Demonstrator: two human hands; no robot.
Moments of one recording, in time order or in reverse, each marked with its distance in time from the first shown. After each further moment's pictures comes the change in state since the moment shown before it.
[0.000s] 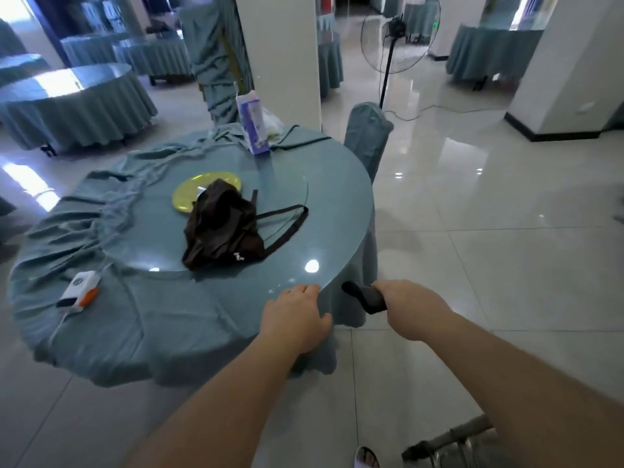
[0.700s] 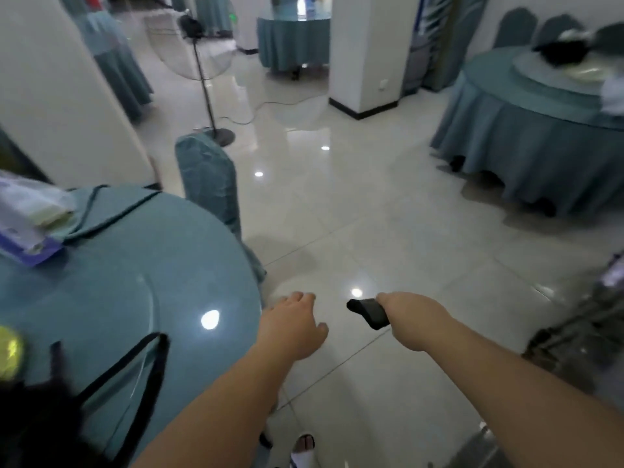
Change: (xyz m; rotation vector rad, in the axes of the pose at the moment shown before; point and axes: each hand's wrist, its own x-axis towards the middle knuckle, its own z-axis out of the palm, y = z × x) left_hand 0.415 0.180 -0.034 0.146 -0.190 0.537; right_hand 0.202 0.253 -0.067 0.125 -0.084 0.554
